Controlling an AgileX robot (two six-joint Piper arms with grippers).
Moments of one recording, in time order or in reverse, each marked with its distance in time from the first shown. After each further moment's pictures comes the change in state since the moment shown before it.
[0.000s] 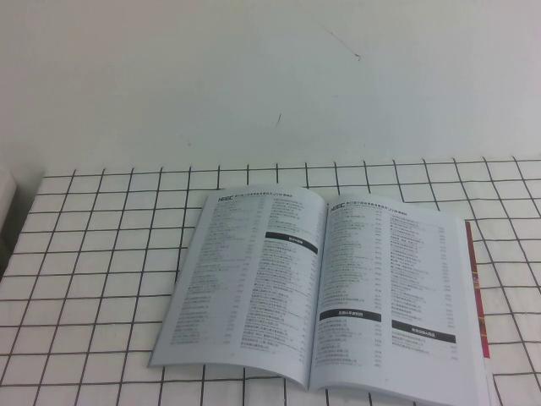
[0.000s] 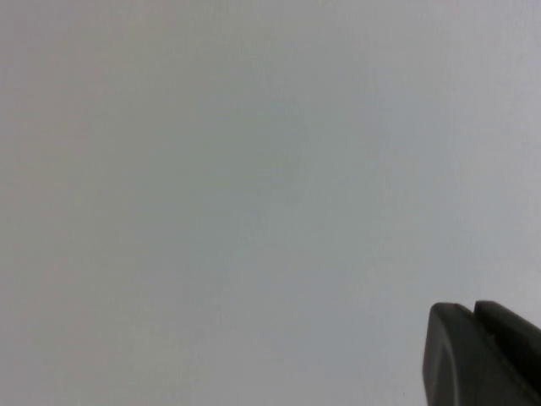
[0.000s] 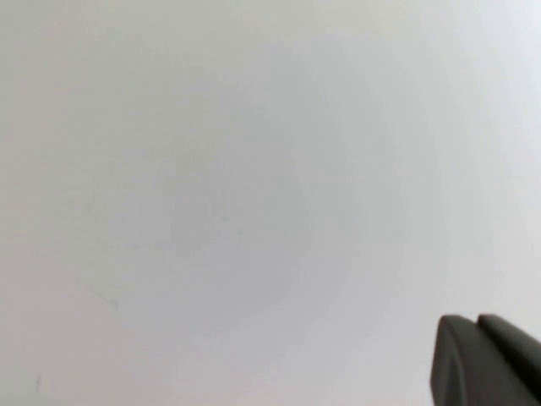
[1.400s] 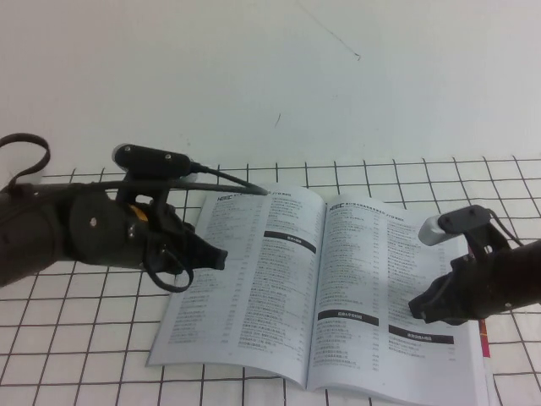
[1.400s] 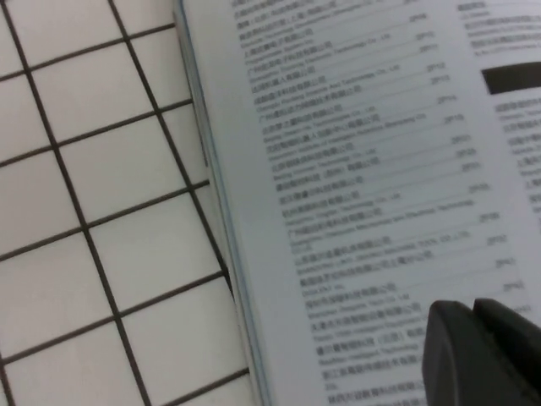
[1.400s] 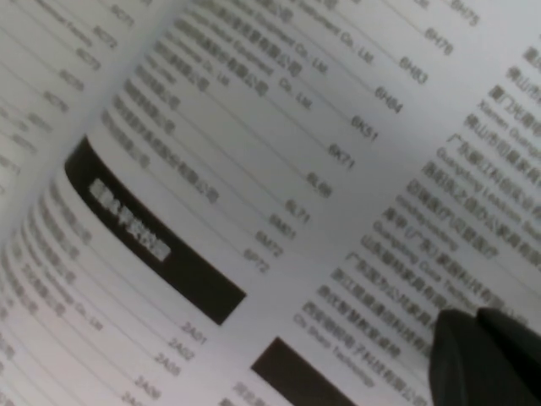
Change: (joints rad) right arm 0.246 1.740 -0.364 1.144 0.203 -1.376; left arm -0.295 1.568 -0.777 -0.178 0.424 0.156
